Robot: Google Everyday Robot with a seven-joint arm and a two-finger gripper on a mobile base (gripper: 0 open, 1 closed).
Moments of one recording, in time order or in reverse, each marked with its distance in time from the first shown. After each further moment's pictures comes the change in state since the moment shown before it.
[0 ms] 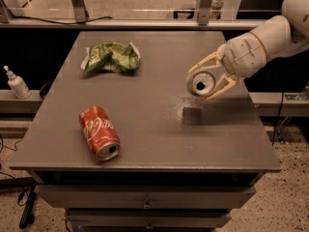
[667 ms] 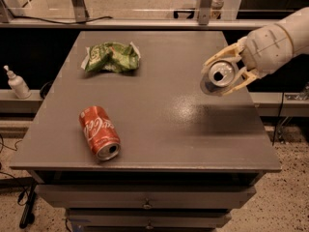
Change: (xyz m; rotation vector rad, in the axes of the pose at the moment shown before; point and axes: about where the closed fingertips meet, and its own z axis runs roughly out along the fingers) arm 0.034 -0.006 -0.036 -0.055 0.028 0.114
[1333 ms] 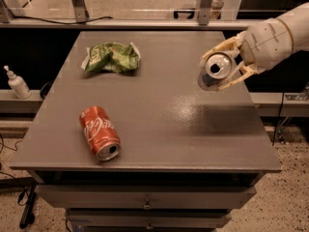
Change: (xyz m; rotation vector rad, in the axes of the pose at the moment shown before) arm 0.009 0.012 -0.002 -0.039 0.004 0.035
